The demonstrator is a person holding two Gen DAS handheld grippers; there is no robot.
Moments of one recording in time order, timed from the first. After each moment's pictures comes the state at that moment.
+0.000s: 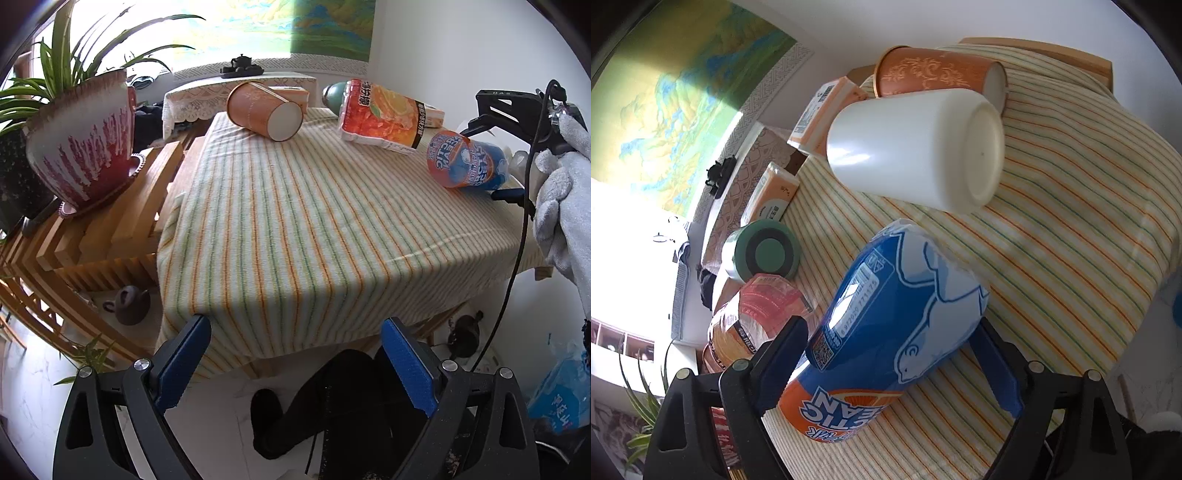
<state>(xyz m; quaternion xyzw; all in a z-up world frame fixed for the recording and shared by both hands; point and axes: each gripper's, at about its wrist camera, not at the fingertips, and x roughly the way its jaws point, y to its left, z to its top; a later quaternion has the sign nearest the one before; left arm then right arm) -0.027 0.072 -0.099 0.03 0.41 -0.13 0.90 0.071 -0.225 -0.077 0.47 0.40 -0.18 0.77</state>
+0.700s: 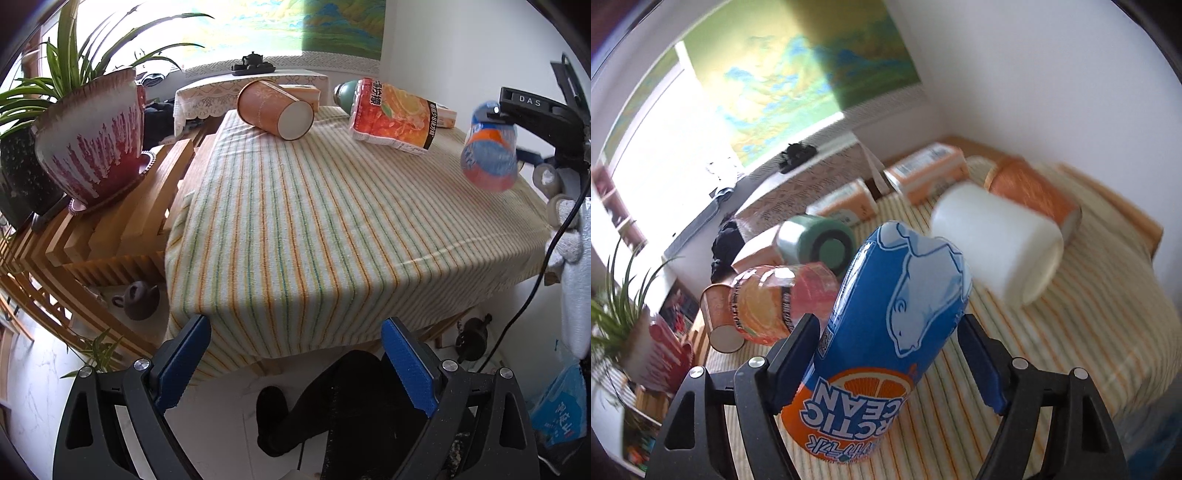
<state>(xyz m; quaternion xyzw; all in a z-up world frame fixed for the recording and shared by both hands) -0.025 0.068 -0.099 0.03 0.42 -0.11 0.90 0.054 -0.180 -0.026 0.19 0.29 -0.11 0.93</state>
